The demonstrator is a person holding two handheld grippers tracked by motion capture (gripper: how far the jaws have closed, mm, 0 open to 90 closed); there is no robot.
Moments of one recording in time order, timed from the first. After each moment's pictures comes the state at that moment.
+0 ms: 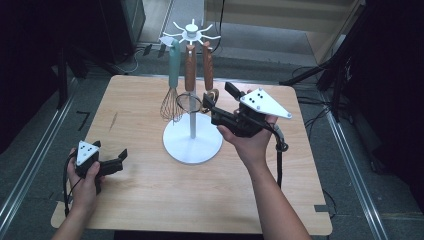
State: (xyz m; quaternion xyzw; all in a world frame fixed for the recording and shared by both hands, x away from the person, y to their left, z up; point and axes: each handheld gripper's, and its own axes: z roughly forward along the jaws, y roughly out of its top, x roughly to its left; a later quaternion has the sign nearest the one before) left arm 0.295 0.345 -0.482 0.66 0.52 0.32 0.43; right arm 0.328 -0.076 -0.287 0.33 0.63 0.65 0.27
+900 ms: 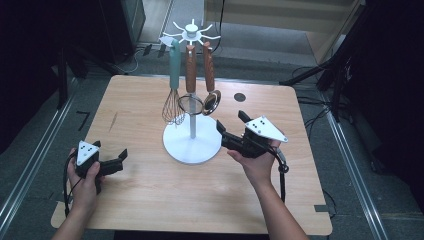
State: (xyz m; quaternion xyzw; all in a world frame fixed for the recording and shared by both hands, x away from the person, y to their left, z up) left arm 0.295 0.345 -0.482 0.66 0.52 0.33 0.43; right arm 0.323 -0.101 -0.369 0.40 0.65 0.58 0.28
